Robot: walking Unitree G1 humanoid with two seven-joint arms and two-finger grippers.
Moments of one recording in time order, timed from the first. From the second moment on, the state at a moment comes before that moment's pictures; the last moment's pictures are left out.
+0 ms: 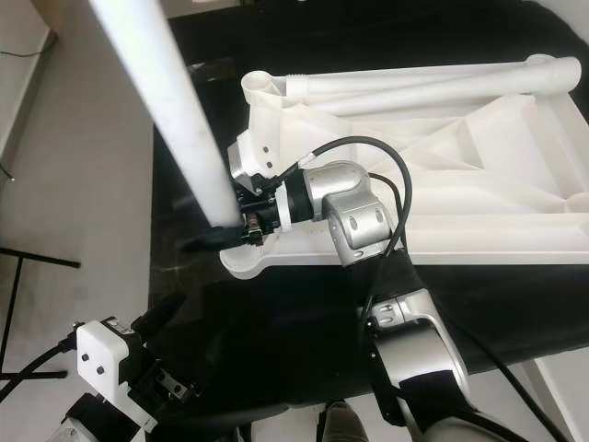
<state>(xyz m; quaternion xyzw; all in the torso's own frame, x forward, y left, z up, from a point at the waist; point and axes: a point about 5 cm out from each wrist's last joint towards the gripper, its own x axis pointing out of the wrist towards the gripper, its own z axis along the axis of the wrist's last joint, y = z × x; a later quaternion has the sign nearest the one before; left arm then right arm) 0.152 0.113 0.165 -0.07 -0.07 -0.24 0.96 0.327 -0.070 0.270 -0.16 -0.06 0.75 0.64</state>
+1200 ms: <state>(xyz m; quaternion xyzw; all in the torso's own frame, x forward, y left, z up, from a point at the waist) 0.159 0.116 0.162 -0.06 -0.07 -0.25 0.96 0.293 -0.070 0.218 -0.03 -0.04 0.45 0.89</state>
